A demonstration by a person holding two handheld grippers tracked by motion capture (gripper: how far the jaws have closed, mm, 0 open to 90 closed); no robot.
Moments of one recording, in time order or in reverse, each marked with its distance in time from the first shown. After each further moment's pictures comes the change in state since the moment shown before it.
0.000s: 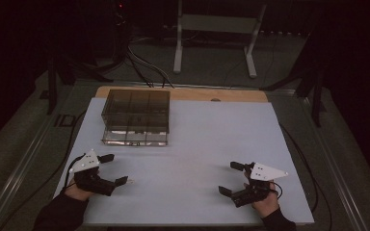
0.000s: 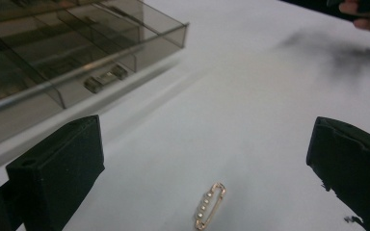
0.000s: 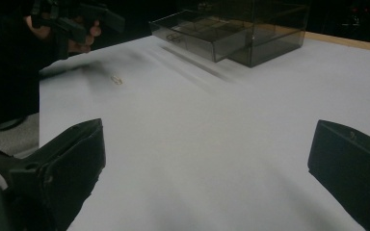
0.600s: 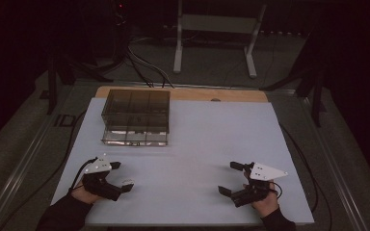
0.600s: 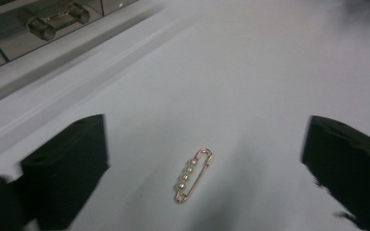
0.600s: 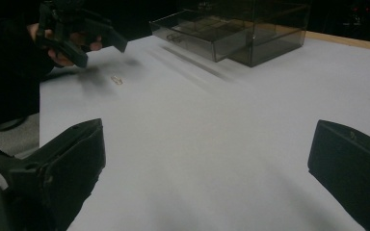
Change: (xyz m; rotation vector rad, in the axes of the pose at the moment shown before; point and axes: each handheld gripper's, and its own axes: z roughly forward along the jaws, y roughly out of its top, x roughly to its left) left arm -0.011 -0.005 0.020 0.183 -0.023 0.012; right arm 0.000 0.000 0.001 0.004 0.002 0.002
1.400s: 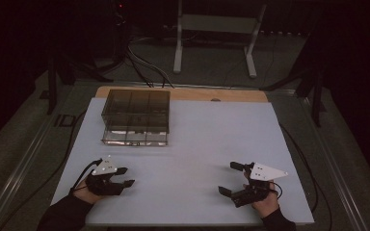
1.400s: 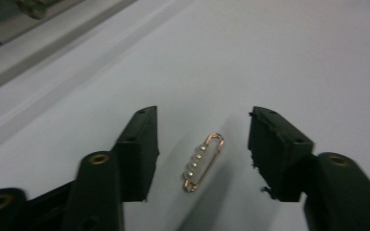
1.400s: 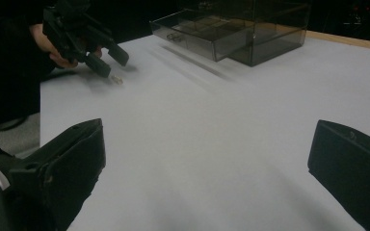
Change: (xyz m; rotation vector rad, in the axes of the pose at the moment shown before) left arm -0.001 -0.001 0.009 0.081 0.026 0.019; right arm 0.000 0.000 -0.001 -0.003 -0.001 -0.001
